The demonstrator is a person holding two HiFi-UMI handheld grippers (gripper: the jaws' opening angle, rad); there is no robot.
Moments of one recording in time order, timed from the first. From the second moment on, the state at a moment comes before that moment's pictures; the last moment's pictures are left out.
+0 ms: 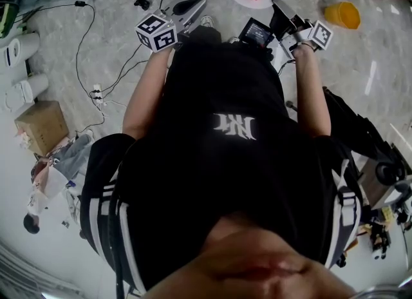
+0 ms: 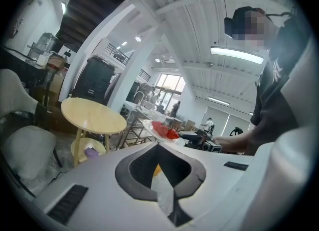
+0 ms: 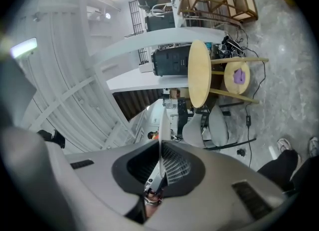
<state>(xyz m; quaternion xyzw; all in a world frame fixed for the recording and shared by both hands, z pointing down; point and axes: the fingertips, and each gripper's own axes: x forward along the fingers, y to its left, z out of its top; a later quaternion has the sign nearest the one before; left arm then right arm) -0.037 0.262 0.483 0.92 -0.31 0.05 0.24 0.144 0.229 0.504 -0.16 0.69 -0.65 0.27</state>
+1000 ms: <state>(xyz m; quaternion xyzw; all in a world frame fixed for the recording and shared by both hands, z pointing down) -0.089 0.152 0.491 0.93 -0.27 0.03 0.25 0.099 0.145 0.487 -0.20 0.70 -0.64 0.26</state>
